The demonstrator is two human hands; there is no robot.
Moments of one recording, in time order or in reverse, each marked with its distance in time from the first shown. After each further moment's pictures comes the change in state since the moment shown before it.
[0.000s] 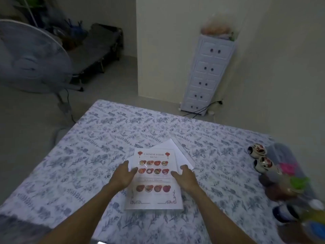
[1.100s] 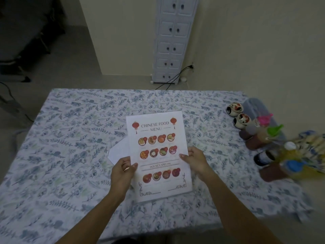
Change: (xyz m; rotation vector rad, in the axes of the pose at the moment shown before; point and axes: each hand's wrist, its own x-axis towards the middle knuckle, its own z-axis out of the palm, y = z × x) left_hand 0.003 -0.020 0.042 -0.635 -0.002 -0.036; right_hand -0.009 0.050 -0.017 0.573 0.219 0.168
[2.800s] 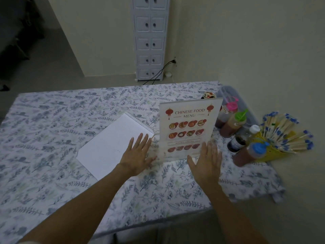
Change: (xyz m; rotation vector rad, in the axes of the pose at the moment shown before) left_hand 0.006 0.013 0.144 1.599 -0.456 0.727; right_hand -0.026 0.081 -0.120 -0.940 0.460 -0.232
